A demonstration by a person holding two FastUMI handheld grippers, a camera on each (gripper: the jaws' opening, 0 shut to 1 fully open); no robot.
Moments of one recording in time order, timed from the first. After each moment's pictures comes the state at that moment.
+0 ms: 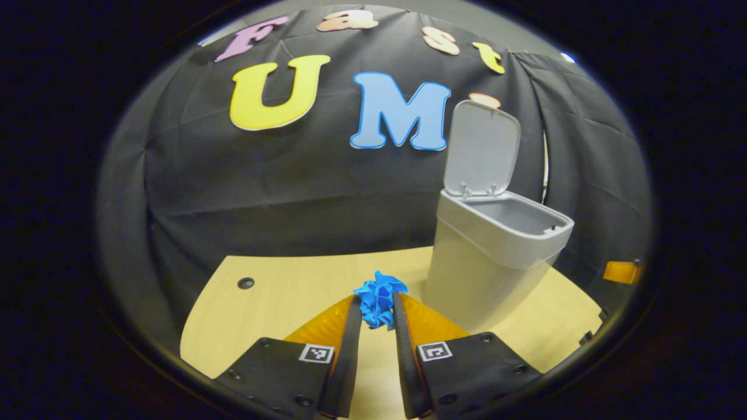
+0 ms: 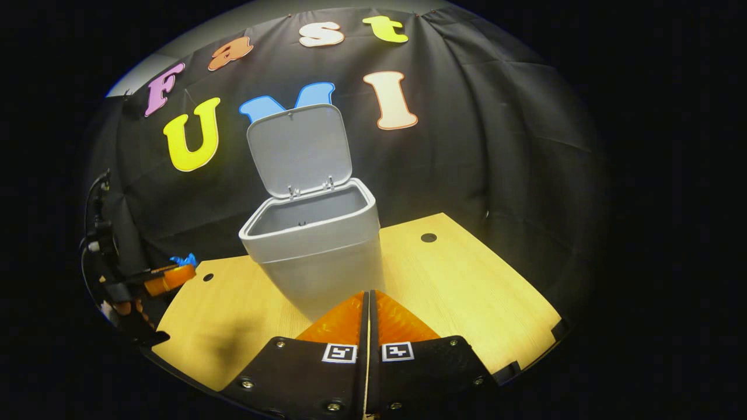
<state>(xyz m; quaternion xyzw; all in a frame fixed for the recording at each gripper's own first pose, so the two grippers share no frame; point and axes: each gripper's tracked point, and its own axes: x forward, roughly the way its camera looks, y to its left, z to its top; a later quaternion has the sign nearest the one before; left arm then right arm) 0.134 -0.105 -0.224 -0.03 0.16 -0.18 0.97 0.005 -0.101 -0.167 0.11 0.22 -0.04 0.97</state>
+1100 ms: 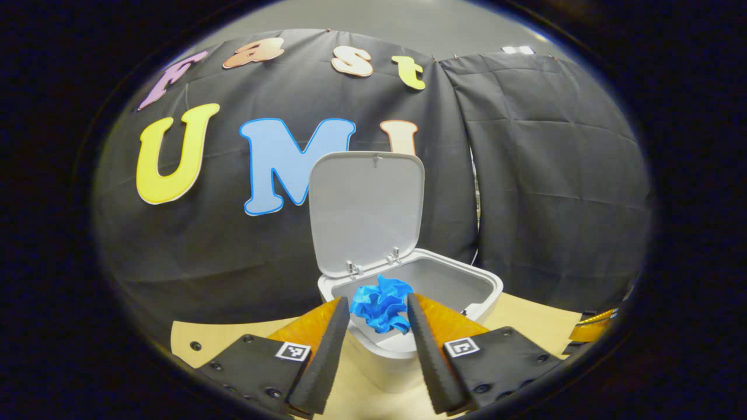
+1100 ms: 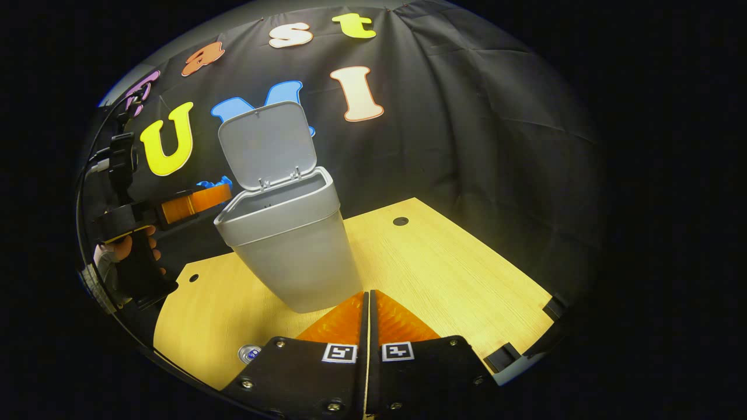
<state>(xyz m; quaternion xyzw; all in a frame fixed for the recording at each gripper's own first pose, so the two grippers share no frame) 0.148 -0.276 -0.132 0.02 0.07 -0.33 0.94 -0.033 -0.132 -0.188 0.13 0.24 -0.09 0.96</state>
